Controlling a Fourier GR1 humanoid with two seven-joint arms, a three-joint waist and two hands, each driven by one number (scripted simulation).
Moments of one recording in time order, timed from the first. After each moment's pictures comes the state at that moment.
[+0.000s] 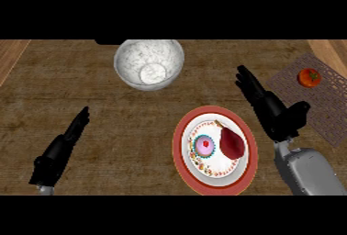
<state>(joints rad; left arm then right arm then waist) 0.03 0.43 -0.23 -1.52 0.09 0.10 -0.05 -0.31 -0.28 0.23 -1.51 -0.22 -0.04 0.12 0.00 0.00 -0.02</state>
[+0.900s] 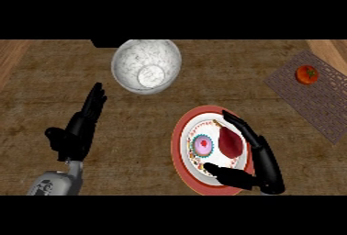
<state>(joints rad) -0.13 0.23 -0.19 -1.52 0.13 0.22 0.04 0.00 -0.24 0.42 -1.63 0.18 -0.36 -0.25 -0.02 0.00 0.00</state>
